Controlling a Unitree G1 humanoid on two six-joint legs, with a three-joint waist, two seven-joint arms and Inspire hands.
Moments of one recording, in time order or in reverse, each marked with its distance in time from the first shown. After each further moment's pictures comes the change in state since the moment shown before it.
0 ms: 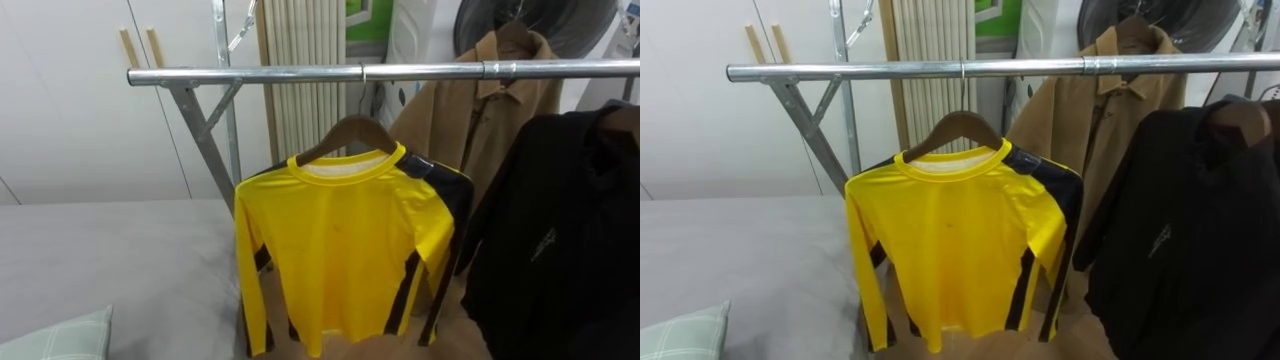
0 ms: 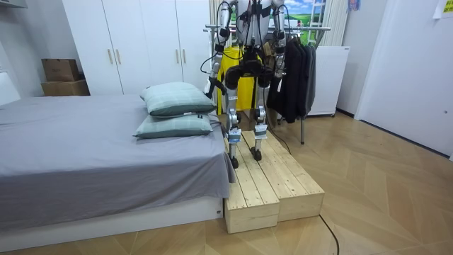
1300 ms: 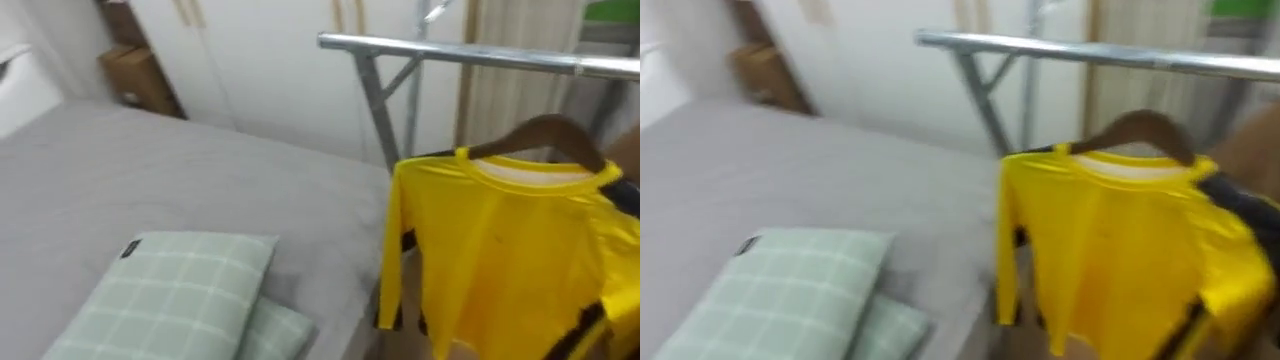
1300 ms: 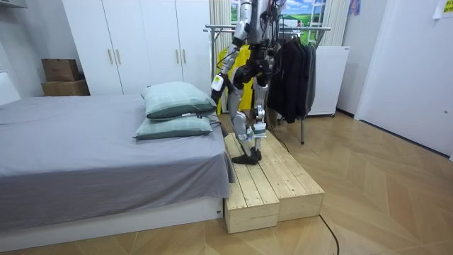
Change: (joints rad) left arm -0.069 -0.002 -0.016 -0.089 0.253 -0.031 -0.092; right arm -0.103 -0.078 0.021 0.032 -0.286 0.048 0.012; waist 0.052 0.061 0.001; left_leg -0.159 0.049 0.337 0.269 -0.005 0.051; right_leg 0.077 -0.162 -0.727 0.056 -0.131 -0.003
